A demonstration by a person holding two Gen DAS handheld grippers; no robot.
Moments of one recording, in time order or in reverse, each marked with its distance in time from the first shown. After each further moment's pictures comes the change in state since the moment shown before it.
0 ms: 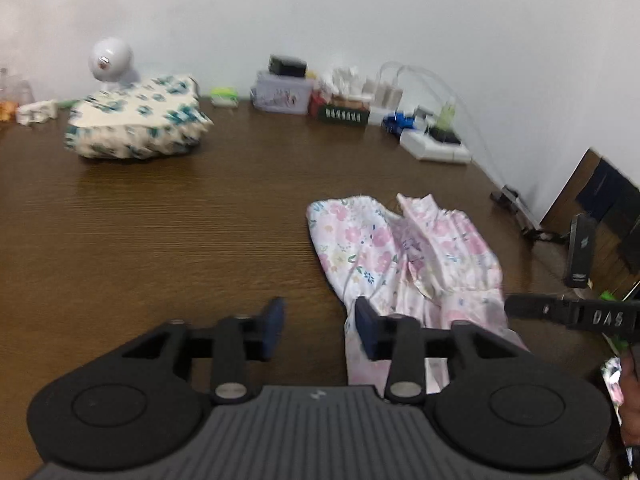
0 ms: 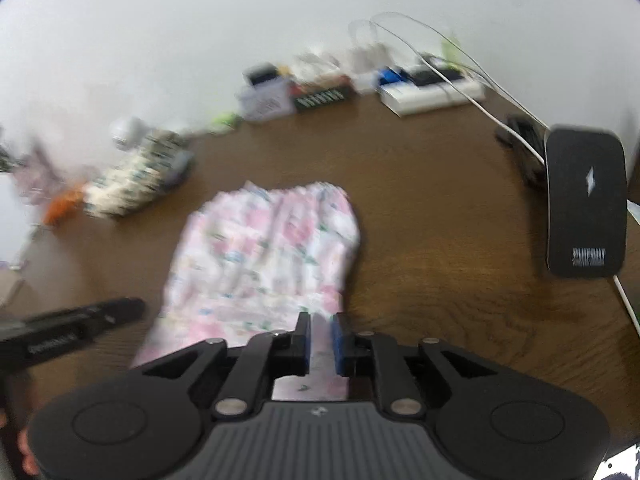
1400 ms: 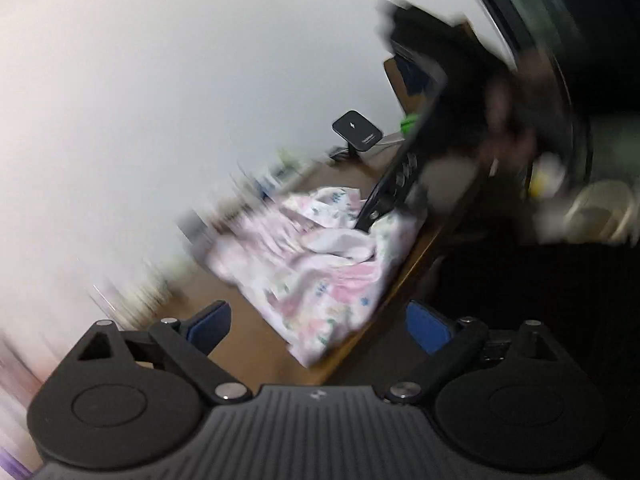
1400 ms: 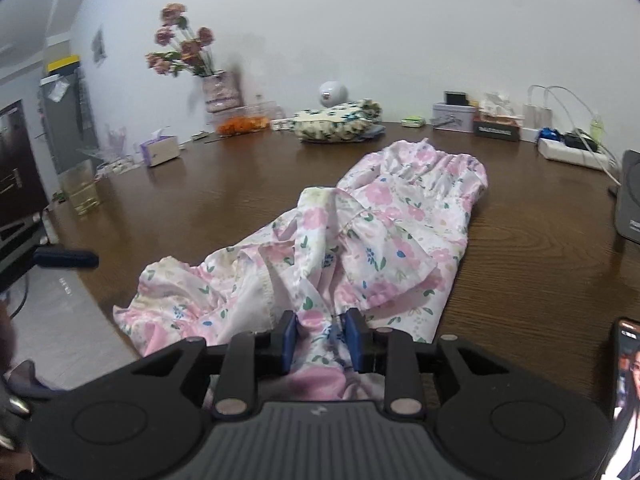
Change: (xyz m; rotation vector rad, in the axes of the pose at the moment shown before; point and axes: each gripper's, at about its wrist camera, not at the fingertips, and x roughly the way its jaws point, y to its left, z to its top) left arm -0.172 -0.098 -0.272 1.032 -0.404 0.146; right arm -0.082 0.024 -0.145 -0.475 -0.061 0.342
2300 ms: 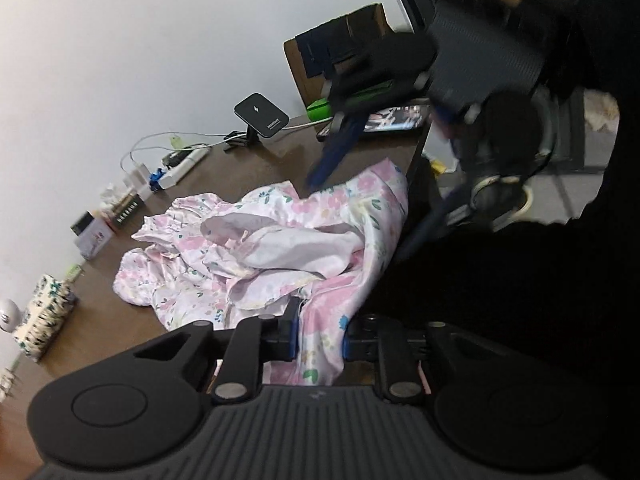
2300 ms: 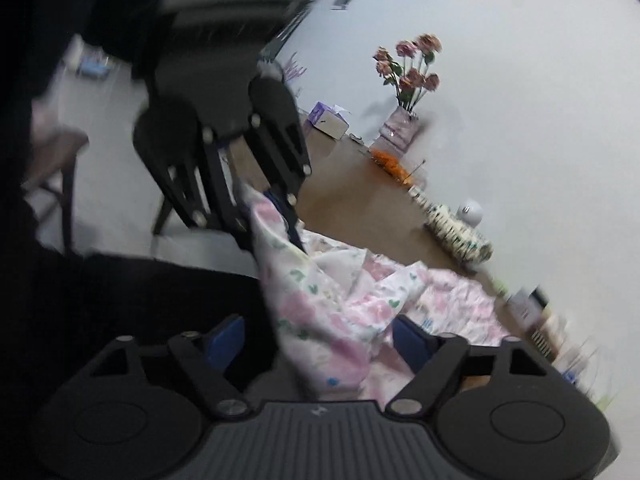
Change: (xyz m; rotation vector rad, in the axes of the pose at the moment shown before) left arm 0.047 0.071 0.018 -0.127 0.059 -0.487; right arm -0.049 0.076 -0.046 -0.873 -0.086 0.030
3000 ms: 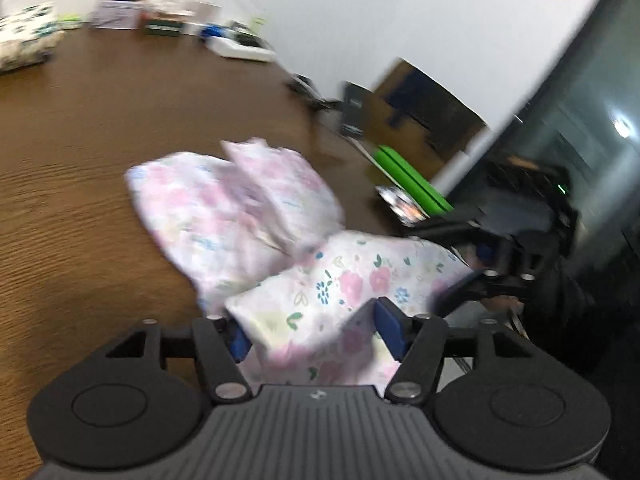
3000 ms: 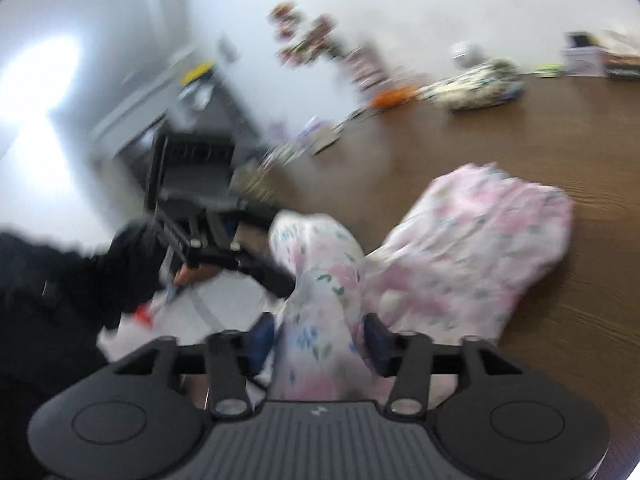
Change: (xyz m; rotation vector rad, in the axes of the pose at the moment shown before) left arm 0.039 0.133 -0.005 -0.897 0.082 -0.329; right arm 0.017 -0.153 -0.067 1.058 -0.062 0.527
